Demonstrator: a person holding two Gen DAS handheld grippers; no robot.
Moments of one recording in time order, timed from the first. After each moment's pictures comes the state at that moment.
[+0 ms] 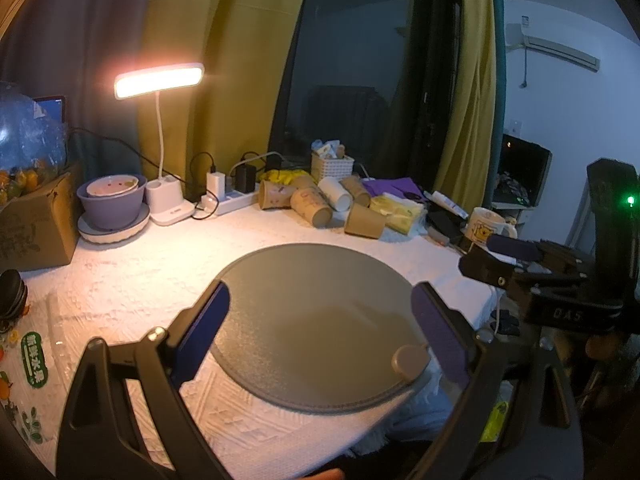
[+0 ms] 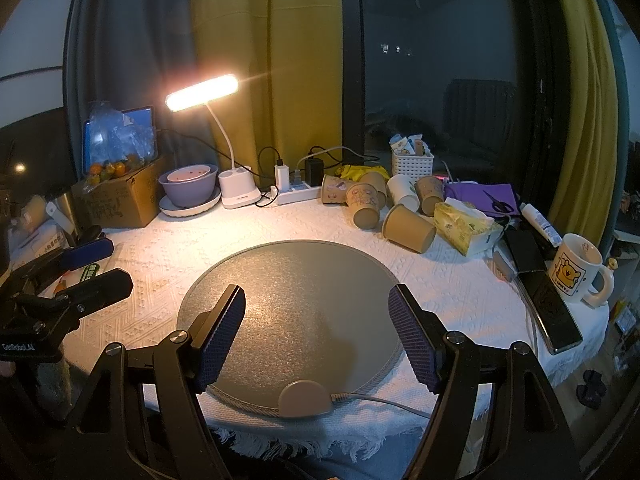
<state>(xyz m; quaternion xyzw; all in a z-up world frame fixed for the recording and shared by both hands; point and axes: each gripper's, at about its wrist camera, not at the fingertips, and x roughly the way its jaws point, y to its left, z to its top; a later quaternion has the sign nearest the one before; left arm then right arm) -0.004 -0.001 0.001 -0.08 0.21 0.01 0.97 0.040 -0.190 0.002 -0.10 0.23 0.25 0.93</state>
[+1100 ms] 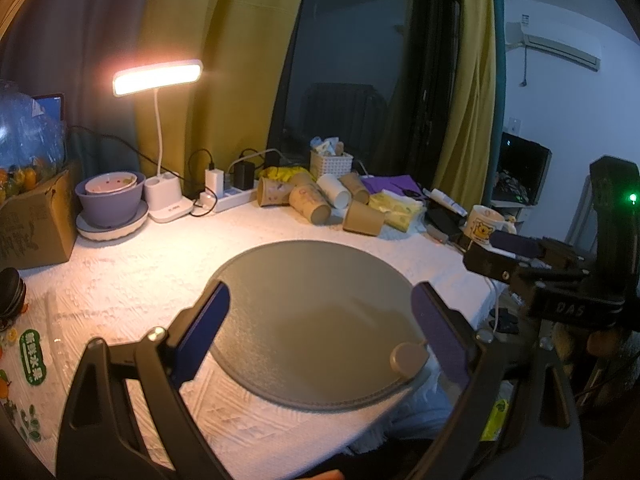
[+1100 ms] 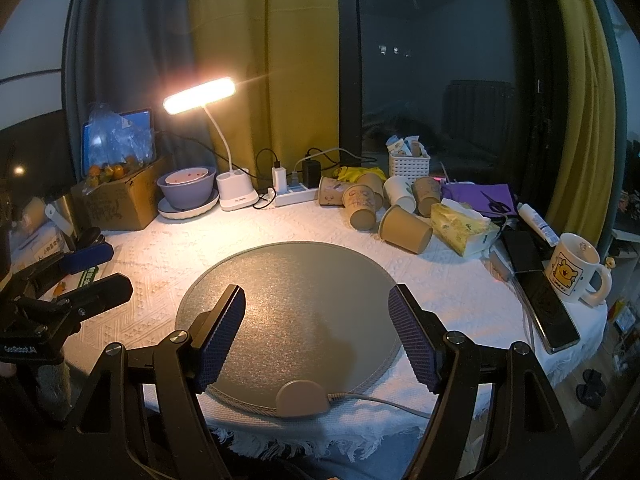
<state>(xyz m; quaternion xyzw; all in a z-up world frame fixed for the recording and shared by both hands) -0.005 -0.003 -0.001 -0.08 0.21 0.01 0.97 0.040 -0.193 0.004 -0.10 0.23 0.25 0.93</state>
